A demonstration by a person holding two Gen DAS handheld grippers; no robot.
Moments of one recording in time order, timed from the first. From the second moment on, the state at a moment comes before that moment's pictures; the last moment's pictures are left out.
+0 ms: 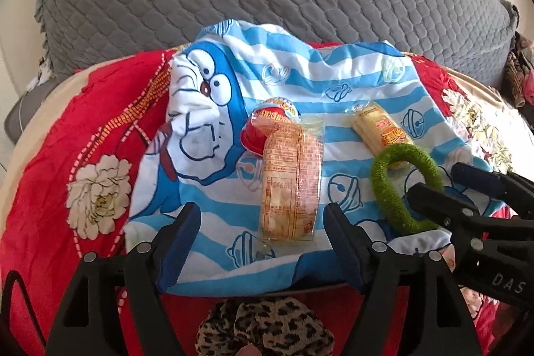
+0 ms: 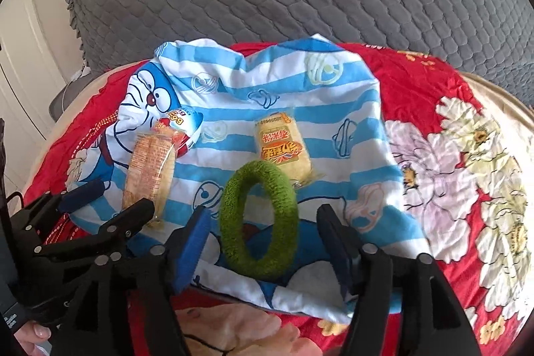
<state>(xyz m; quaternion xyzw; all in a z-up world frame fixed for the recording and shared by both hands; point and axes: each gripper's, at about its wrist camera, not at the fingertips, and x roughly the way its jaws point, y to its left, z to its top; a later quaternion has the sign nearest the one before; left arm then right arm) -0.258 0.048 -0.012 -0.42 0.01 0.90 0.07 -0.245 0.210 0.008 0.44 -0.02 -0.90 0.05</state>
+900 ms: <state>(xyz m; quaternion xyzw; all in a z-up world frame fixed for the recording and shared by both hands) -0.220 0.038 0.025 -0.41 0.00 0.91 0.08 -0.192 0.208 0.044 0.42 -0.02 -0.90 0.06</state>
